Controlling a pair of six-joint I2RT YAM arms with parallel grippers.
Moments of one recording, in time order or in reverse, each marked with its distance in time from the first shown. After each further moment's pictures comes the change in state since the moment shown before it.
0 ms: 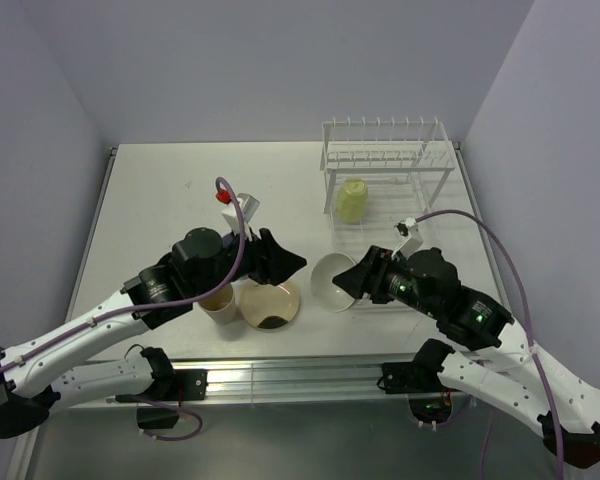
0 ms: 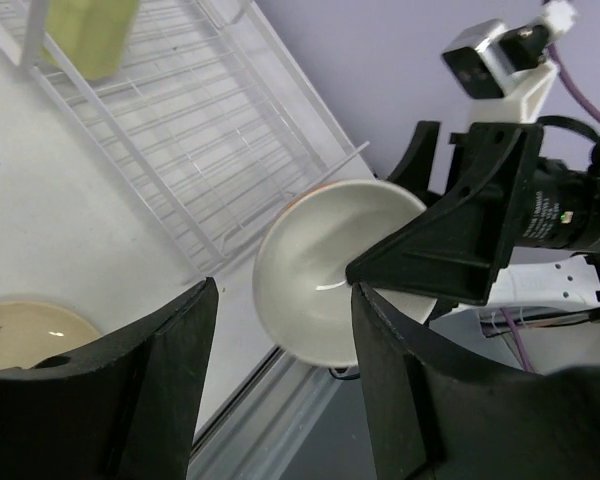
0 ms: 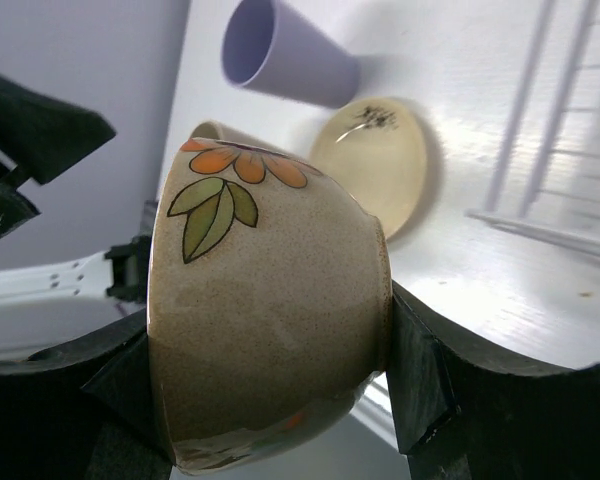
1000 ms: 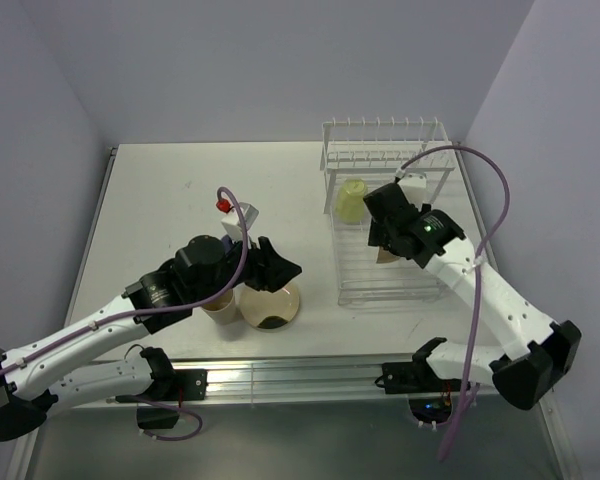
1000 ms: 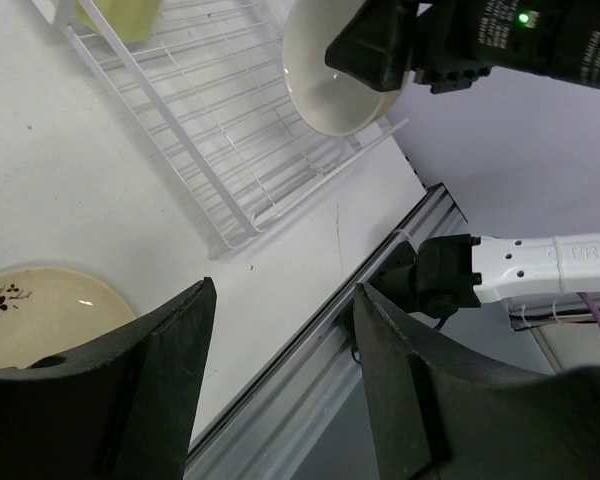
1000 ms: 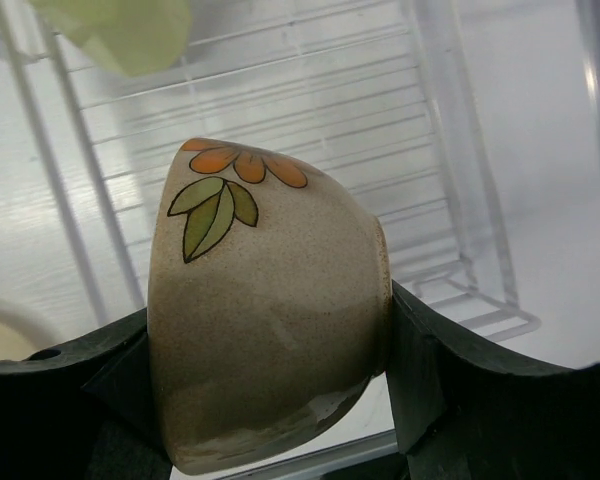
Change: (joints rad) left arm 0.000 -0.036 -0.068 -0.027 -0.039 0.007; right arm -0.241 0.588 0.457 -0.438 0.591 -0.302
